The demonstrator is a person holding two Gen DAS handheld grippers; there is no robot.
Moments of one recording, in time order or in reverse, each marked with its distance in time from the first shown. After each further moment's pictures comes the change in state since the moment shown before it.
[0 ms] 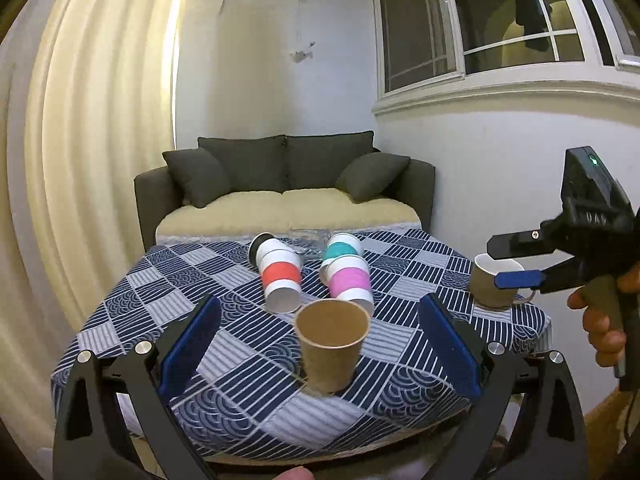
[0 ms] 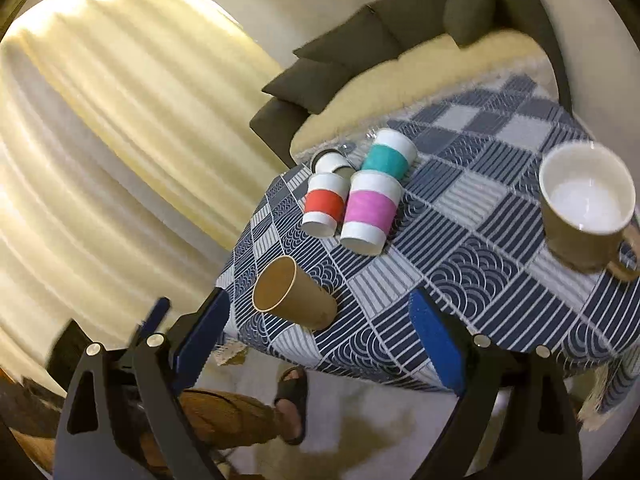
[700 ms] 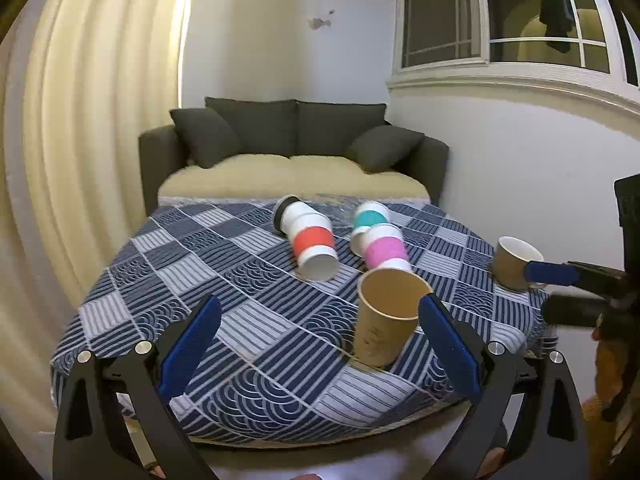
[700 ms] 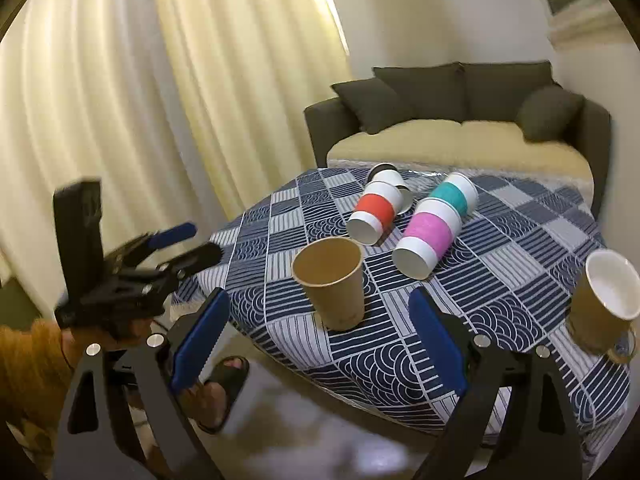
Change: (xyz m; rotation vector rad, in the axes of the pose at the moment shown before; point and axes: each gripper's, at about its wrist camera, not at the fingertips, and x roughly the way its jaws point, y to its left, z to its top) left arm 0.024 0.061 -0.010 -0.073 0.121 -0.032; right arm 0.035 0.082 -0.057 -0.470 -0.048 -0.061
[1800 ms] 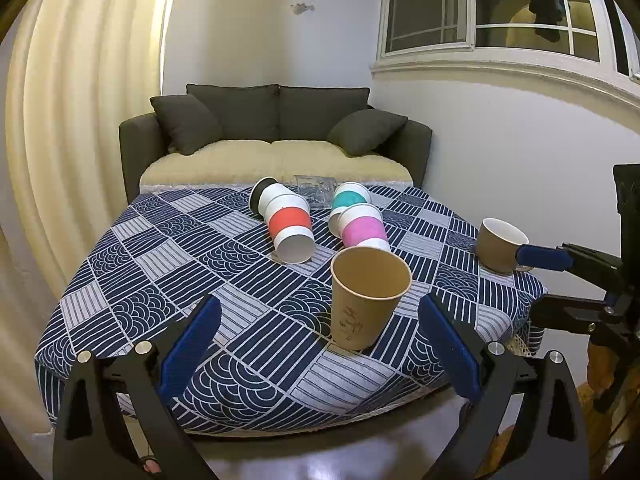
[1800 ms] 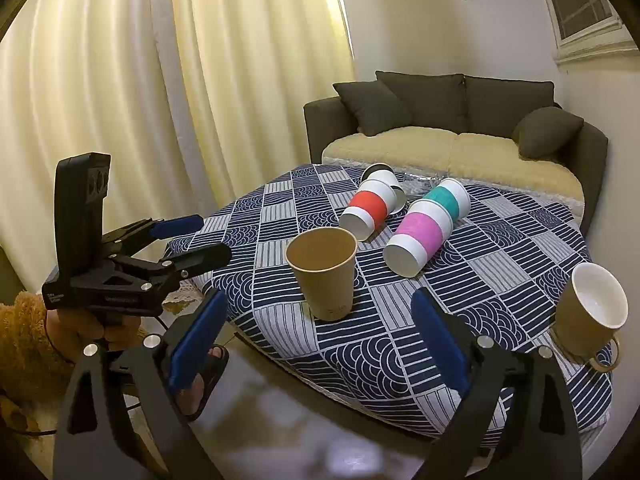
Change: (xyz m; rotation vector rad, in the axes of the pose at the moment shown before) left arm 0.007 -0.013 -0.008 0.018 0.052 -0.047; right arm -0.004 0.004 -0.010 -0.067 0.003 -0.051
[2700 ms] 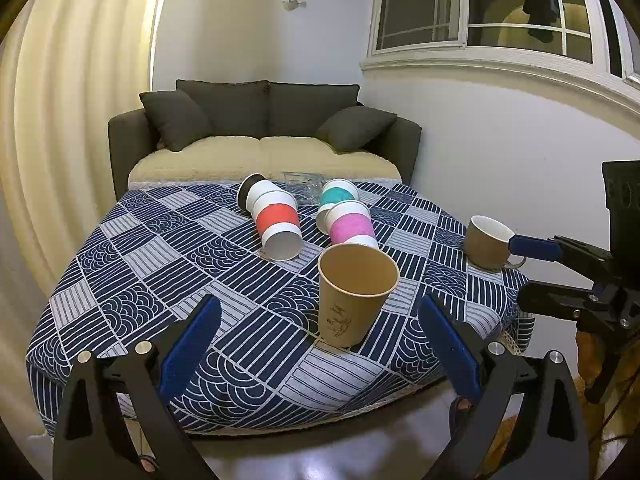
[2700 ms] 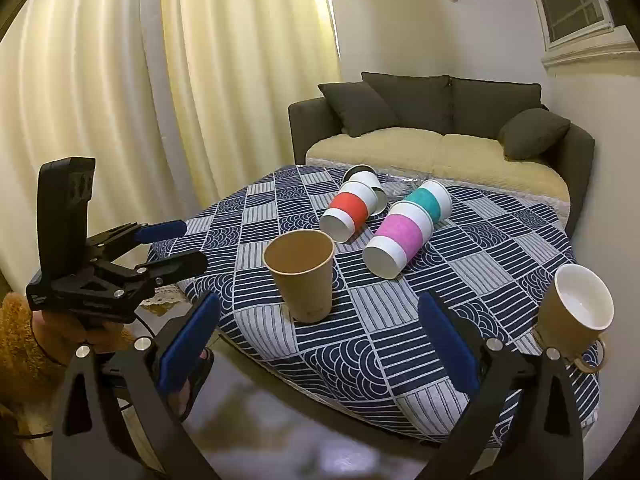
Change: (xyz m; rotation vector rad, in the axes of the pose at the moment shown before) left arm 0.001 -0.002 0.000 -0.001 0.012 -0.048; right arm -0.001 -0.007 0.000 0.002 0.000 -0.058
